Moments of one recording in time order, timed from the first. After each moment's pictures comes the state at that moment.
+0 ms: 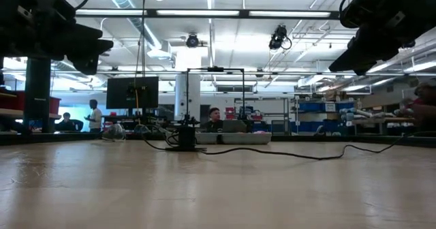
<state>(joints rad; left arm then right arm) 0.10 0.01 0.01 0.03 0.15 -0.13 0.16 0.72 0.37 -0.15 0.22 0.27</state>
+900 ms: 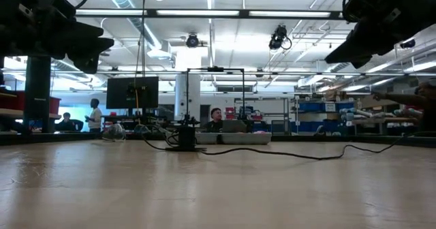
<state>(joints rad) 0.10 0.01 0.01 0.06 0.14 -0.14 0.16 0.68 0.37 -0.13 0.27 0.20</state>
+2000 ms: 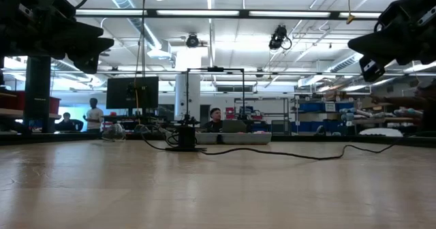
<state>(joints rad) 0.10 0.01 0.01 0.06 0.14 -0.14 -0.01 0.01 0.01 0.01 -0.04 0.27</state>
